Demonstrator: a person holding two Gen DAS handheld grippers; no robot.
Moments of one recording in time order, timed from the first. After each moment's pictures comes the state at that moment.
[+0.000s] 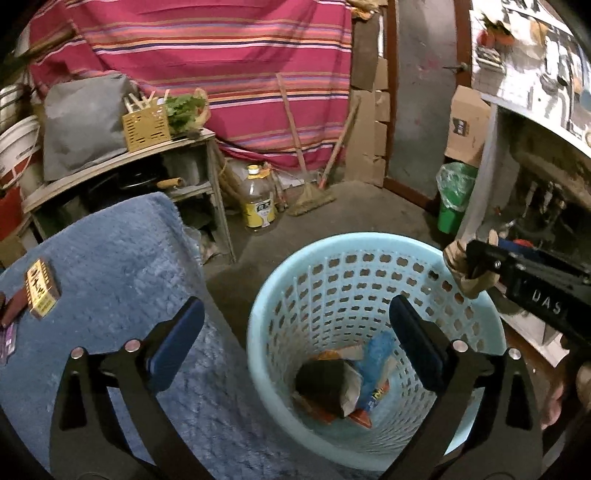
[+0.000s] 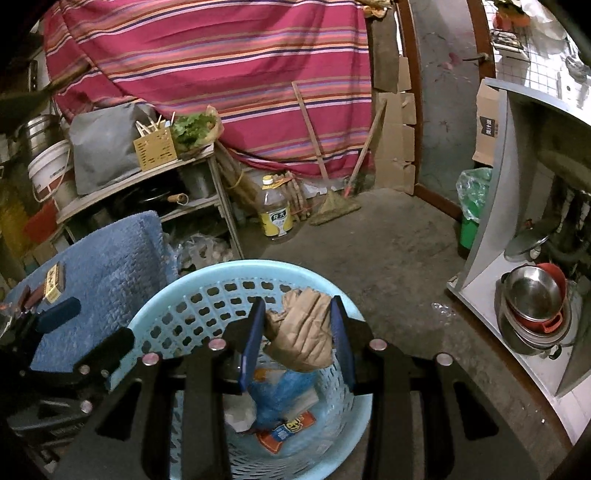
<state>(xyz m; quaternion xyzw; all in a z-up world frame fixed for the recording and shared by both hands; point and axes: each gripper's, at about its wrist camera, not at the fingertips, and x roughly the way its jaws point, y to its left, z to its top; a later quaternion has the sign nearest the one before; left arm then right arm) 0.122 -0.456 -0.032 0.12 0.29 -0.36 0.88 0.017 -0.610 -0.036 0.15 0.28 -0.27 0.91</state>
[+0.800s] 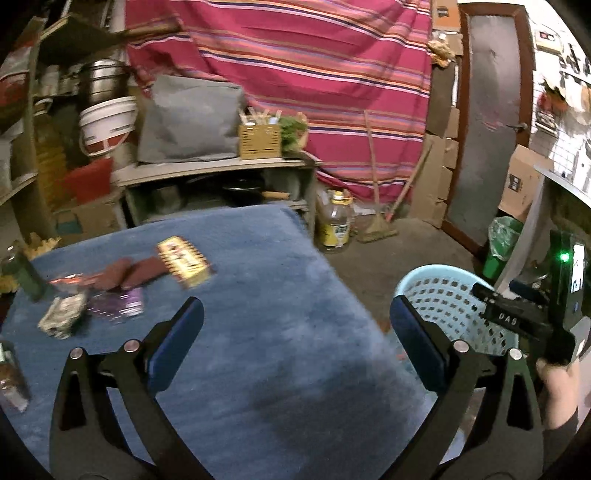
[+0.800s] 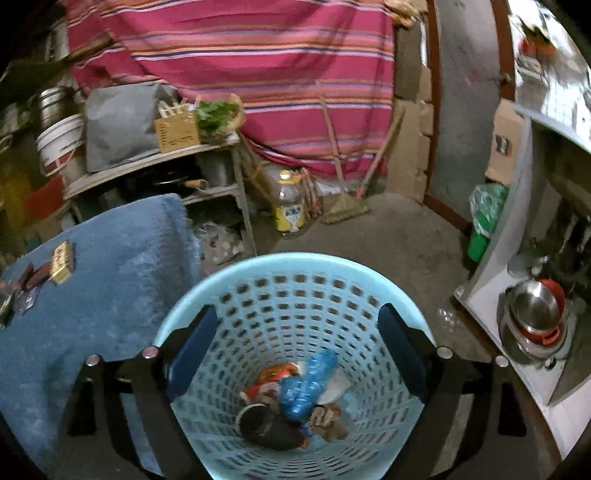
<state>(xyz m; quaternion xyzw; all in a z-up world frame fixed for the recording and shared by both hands) 0.123 -0.257 0.045 0.05 0.27 -0.25 0.93 0.055 -0.534 -0.026 0.10 0.29 -0.26 0.92</state>
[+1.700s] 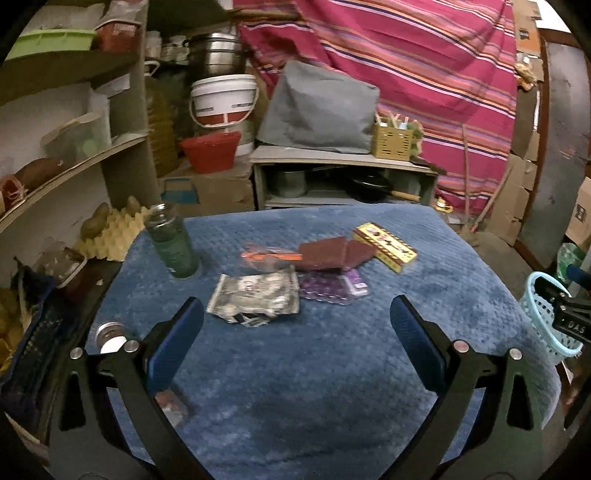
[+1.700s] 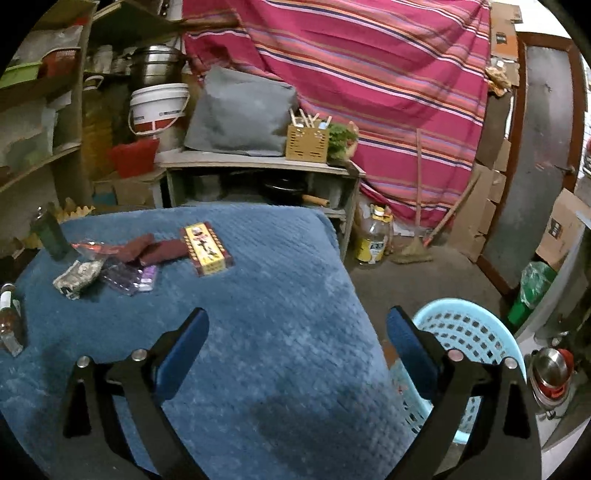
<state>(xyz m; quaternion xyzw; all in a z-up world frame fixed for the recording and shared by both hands) 0.192 -0.015 0.048 0.03 0.29 -0.11 0.95 0.122 -0.289 0.028 0.00 0.28 -0.16 0.95</state>
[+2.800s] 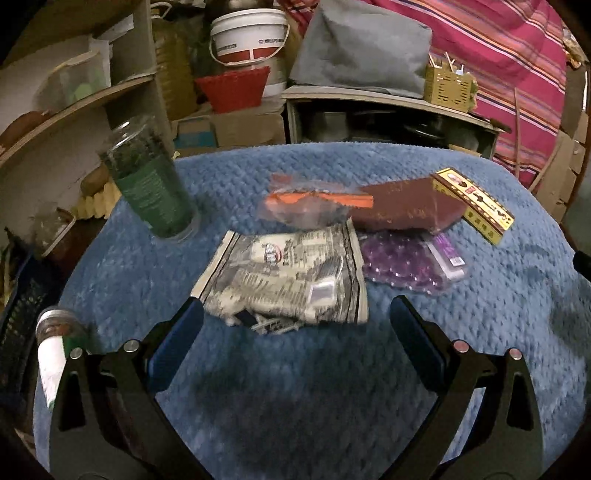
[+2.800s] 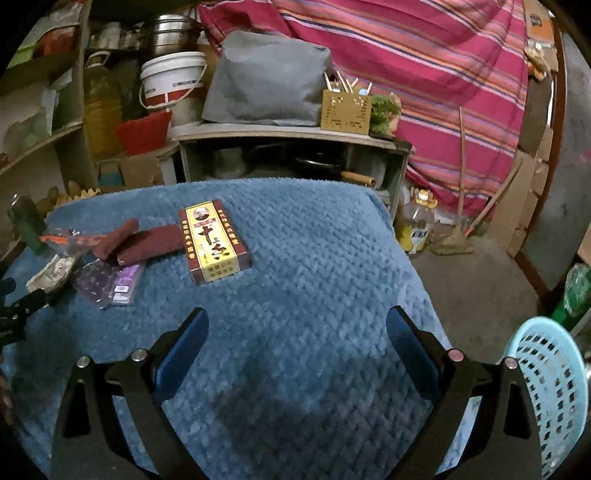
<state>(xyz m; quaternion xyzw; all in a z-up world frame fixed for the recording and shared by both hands) 0.301 -0.024 -0.053 0.05 0.37 -0.04 0.93 0.237 -0.301 -0.043 0.02 0.32 -0.10 0.94</state>
